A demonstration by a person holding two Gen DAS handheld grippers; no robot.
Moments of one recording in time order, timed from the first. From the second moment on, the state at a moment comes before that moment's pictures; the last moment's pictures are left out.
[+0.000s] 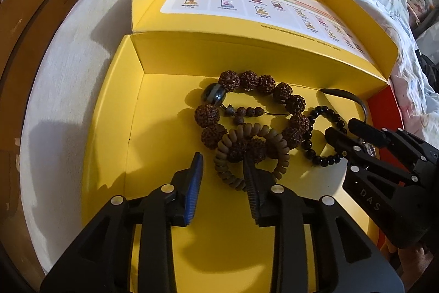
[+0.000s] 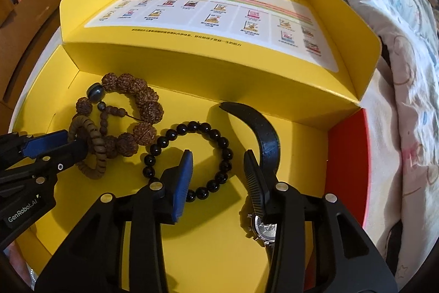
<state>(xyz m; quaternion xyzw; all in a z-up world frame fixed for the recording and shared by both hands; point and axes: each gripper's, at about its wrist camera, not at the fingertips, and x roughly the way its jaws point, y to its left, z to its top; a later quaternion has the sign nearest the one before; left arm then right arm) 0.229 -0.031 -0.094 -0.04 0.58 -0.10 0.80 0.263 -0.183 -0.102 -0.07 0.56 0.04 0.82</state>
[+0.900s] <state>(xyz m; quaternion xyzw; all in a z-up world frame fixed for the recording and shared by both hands) 0.222 -0.027 -0.067 -0.06 0.56 -0.12 0.82 0.248 -0.190 -0.053 -0.02 0.53 0.06 0.85</state>
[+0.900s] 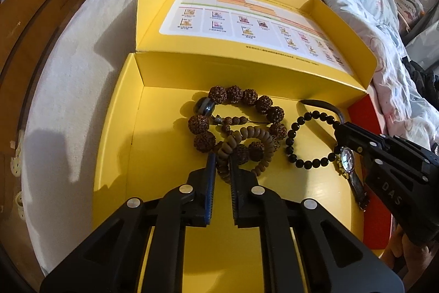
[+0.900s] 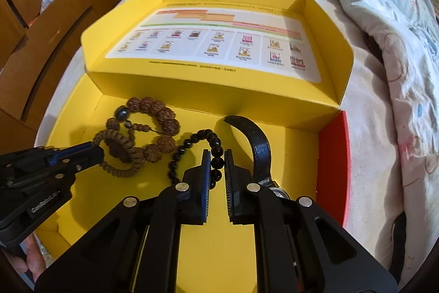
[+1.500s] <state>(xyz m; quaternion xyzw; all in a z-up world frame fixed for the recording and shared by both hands) 0.187 -0.023 -0.010 -0.05 0.52 -0.13 0.84 0.222 -0.187 -0.025 -0.03 0.52 0.08 0.85</state>
